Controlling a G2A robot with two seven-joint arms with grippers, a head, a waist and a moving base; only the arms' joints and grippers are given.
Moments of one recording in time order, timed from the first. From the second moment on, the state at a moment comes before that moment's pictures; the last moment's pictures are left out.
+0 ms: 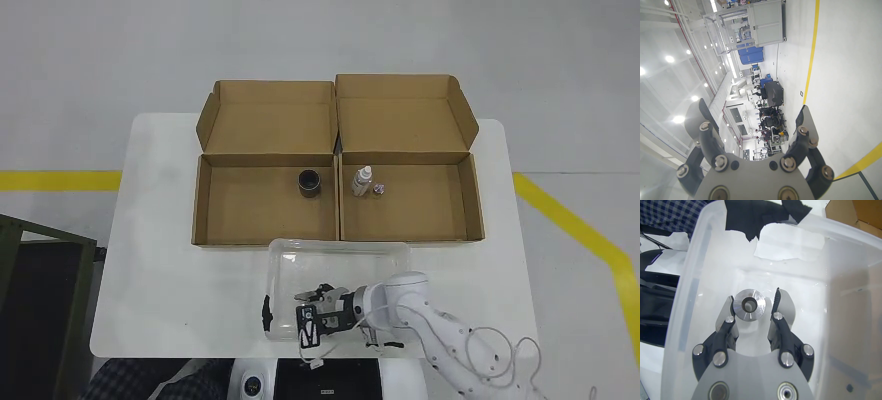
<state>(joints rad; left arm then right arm) -0.01 -0.37 -0.75 -1.25 2.03 -0.40 0.22 -1.23 -1.20 0.83 -1.78 -1.58 -0.93 0.43</state>
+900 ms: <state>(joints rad) -0.01 -0.37 -0.75 -1.25 2.03 -0.40 0.22 -1.24 -1.17 0.97 -1.89 -1.34 -0.90 0.38</state>
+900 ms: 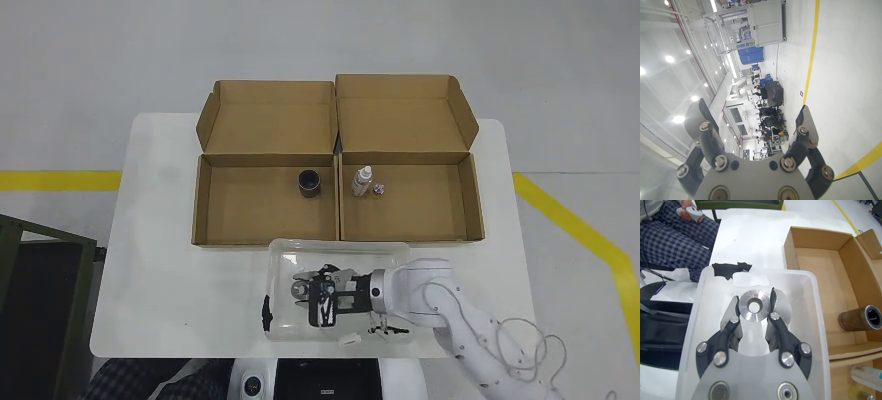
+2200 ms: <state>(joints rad) -0.01 -0.37 -0.75 -1.25 2.03 -0.40 0.22 -1.31 -1.12 1.26 -1.90 -0.57 -0.78 0.35</state>
